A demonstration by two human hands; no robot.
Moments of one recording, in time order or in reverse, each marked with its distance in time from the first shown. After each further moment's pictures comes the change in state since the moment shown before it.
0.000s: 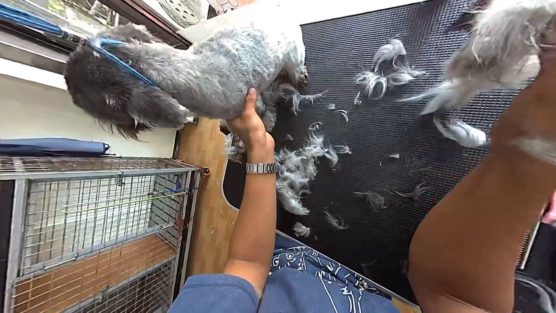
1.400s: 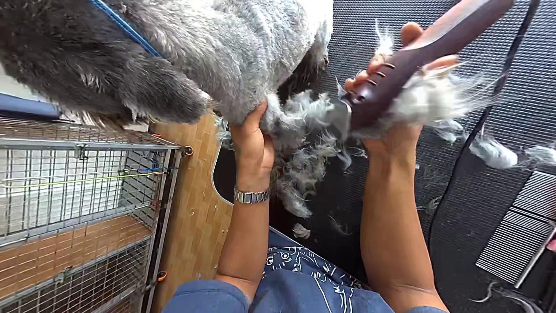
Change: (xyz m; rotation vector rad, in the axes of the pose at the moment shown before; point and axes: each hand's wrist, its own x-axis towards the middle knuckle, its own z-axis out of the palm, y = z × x) left_hand -0.013 0.013 -0.049 -0.310 -0.232 -0.324; right_hand -0.069 -0.025 0.151 1.339 -0.369 0.496
